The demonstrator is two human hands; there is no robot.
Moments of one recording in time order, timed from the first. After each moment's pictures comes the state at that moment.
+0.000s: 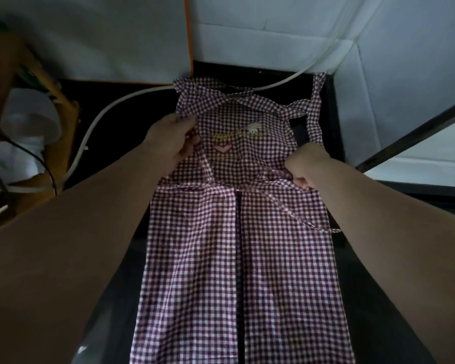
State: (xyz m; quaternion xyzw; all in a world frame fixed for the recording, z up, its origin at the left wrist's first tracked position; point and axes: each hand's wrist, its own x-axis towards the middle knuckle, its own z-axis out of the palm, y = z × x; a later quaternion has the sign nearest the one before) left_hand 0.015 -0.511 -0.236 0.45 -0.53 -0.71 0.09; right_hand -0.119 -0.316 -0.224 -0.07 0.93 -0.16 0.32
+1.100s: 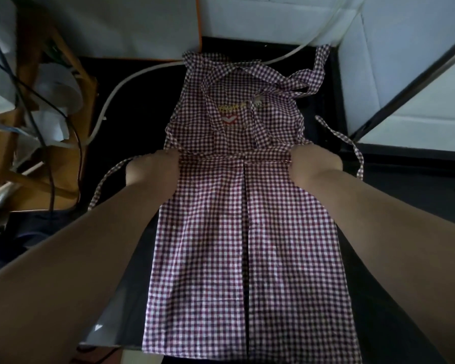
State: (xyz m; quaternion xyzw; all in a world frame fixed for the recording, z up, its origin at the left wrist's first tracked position) left_hand 0.130 -0.460 -0.252 0.32 -0.93 -0.02 -0.16; right_hand -0.057 -0.266 -0.230 -0.31 0.92 0.10 0.21
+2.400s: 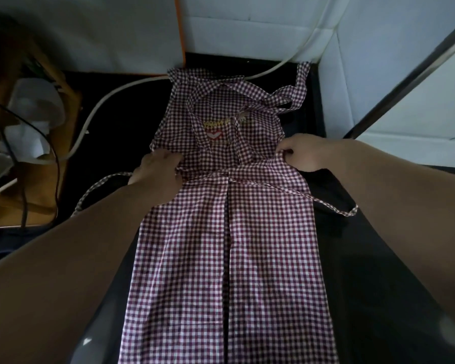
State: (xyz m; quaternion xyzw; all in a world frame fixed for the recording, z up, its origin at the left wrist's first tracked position) left_hand 0.093 -0.459 -0.255 0.33 -0.91 -0.18 -0.18; right_hand -0.126 -0.269 -0.202 -0.39 0.84 0.02 0.38
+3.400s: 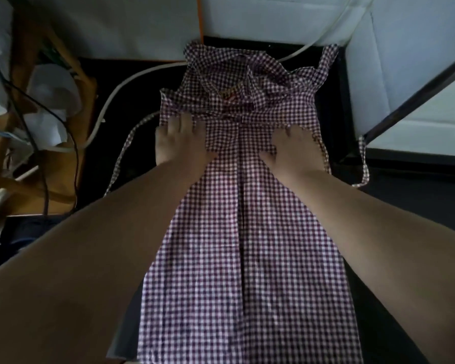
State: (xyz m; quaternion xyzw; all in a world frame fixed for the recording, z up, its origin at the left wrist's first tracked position) left_hand 0.067 -0.446 -0.240 0.33 -0.93 0.04 -0.15; right_hand -0.054 -0.296 -0.240 -0.37 0.92 -0.03 0.12
